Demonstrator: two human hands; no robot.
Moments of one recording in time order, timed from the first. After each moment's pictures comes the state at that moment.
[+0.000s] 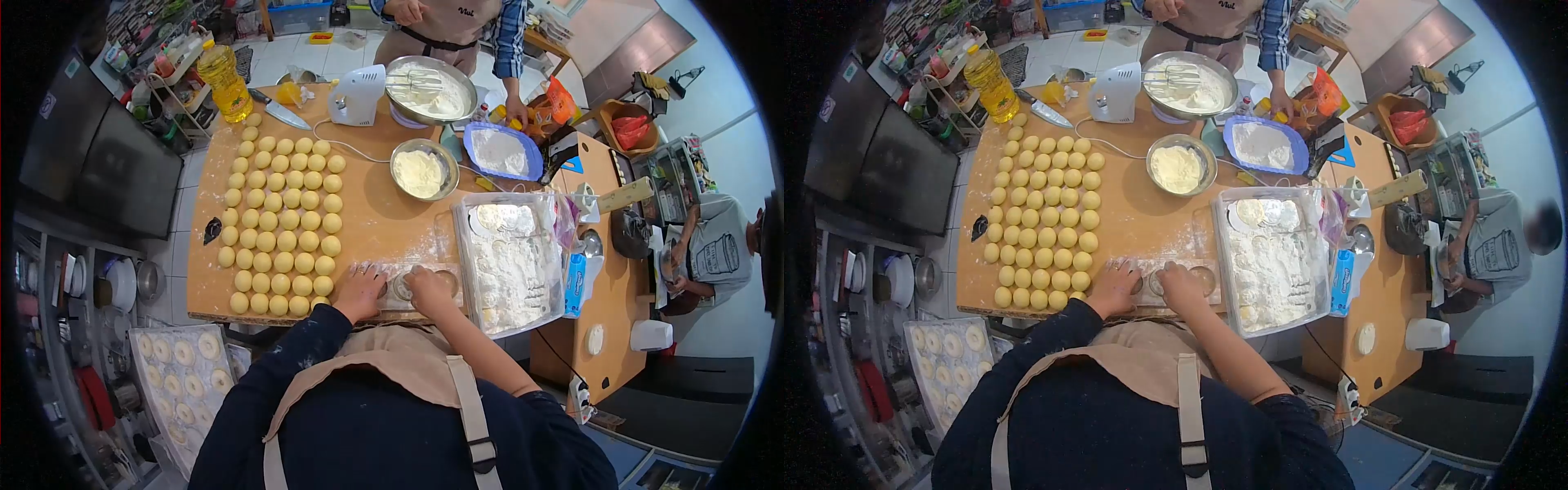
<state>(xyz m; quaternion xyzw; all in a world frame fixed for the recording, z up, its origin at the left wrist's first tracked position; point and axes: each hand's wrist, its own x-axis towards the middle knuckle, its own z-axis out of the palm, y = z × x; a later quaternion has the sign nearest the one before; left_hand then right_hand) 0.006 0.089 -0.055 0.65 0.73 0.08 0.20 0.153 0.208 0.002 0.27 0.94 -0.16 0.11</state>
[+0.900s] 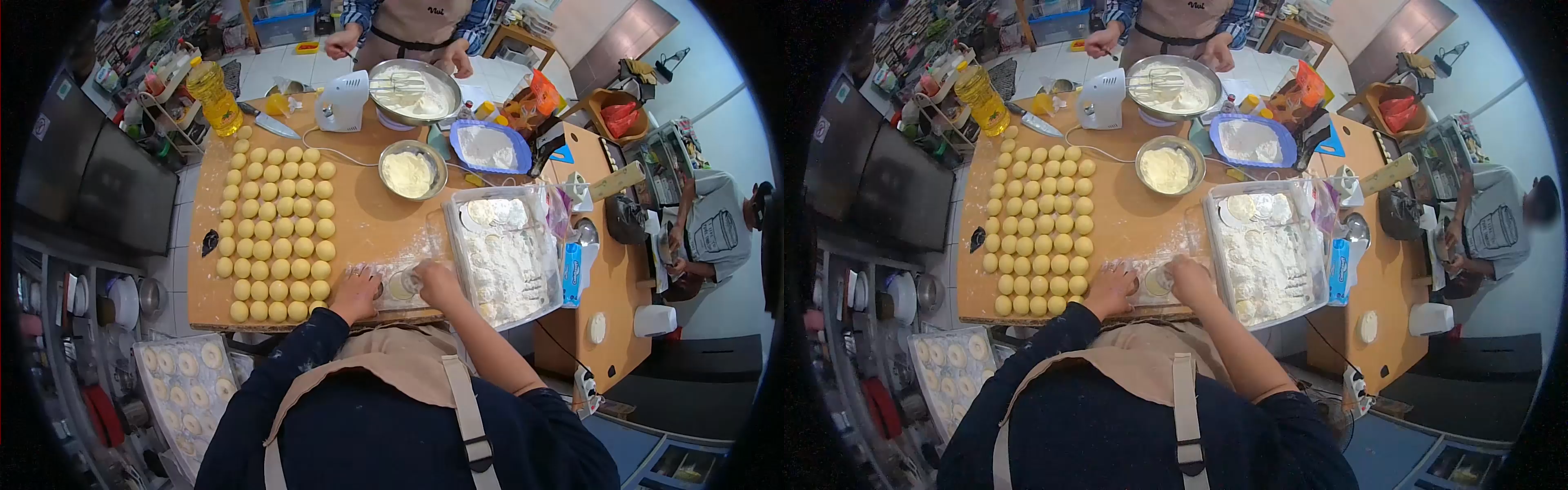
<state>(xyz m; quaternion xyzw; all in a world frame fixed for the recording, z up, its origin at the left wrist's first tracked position) 0.006 0.094 -0.045 0.63 0.73 0.02 0.25 0.175 0.231 0.000 0.30 0.93 -0.22 0.02</state>
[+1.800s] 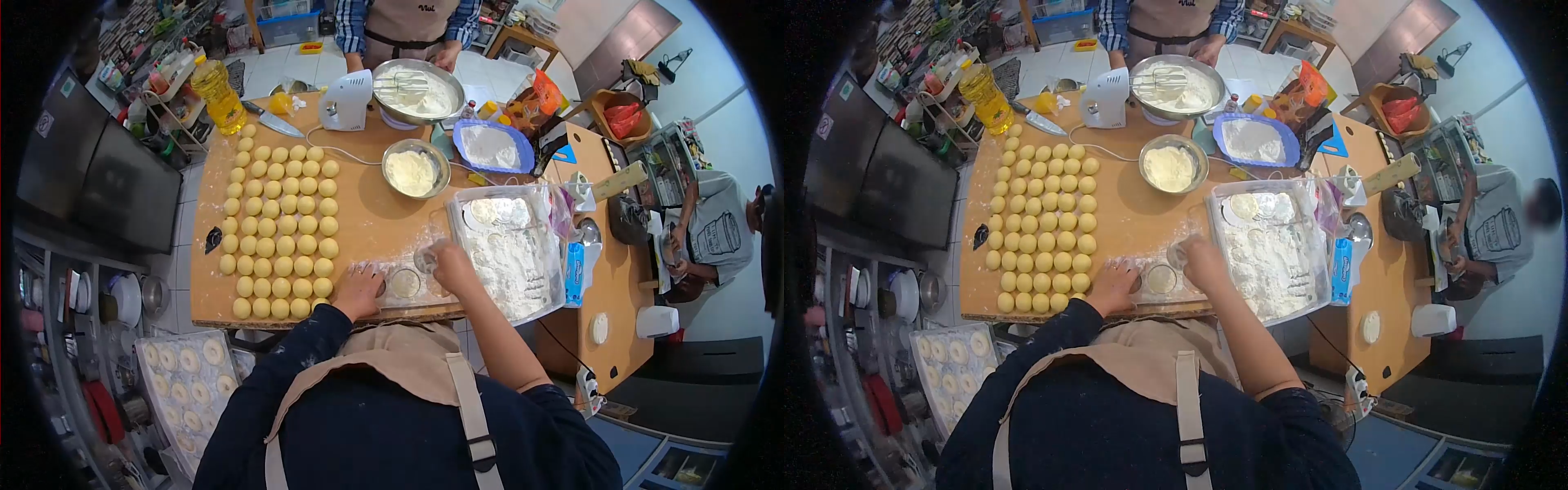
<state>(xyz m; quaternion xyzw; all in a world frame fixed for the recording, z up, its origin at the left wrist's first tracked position) 0.007 0.088 -0.060 0.66 0.73 0.07 0.16 0.169 0.259 0.020 0.32 0.92 -0.22 -0.03</state>
